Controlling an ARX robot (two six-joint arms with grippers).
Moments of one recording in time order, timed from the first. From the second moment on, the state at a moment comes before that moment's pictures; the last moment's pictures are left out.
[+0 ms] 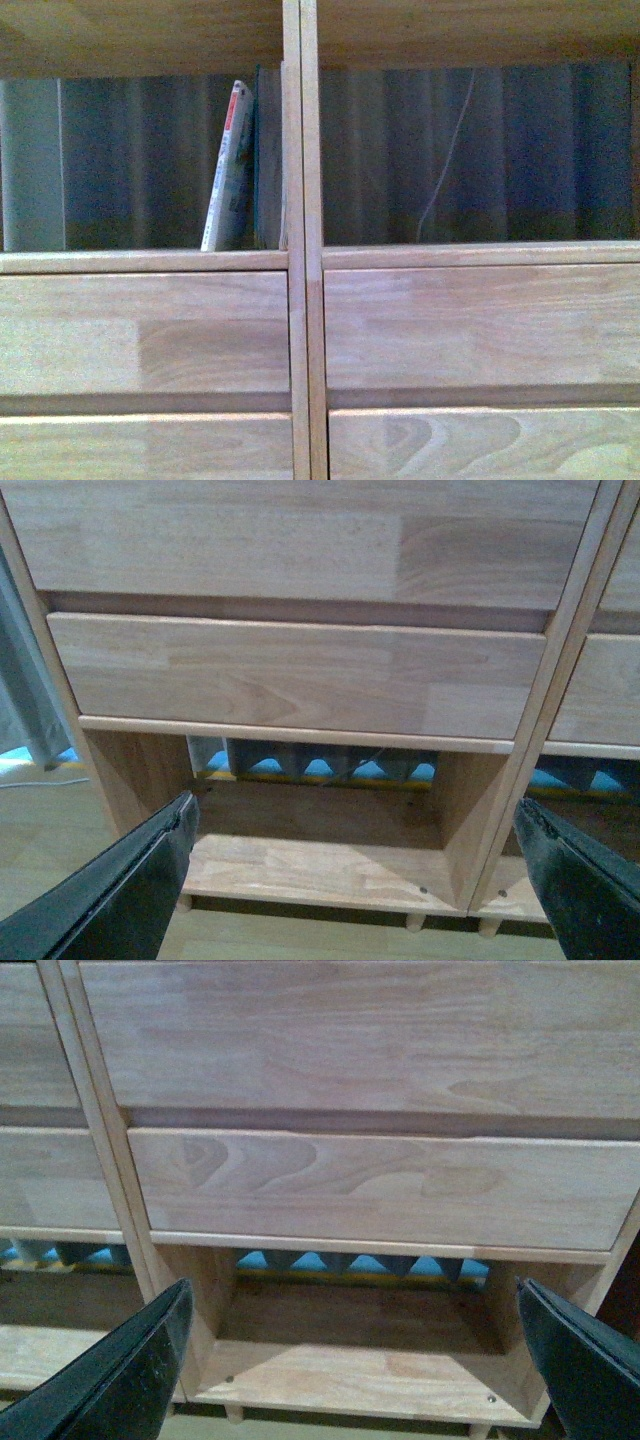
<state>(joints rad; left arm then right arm) 0.00 0.01 0.01 0.00 0.00 0.00 0.00 0.01 0.01 0.00 0.00 0.00</state>
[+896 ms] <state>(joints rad) 0.00 0.00 0.01 0.00 0.00 0.00 0.00 0.00 0.01 0.00 0.00 0.00</state>
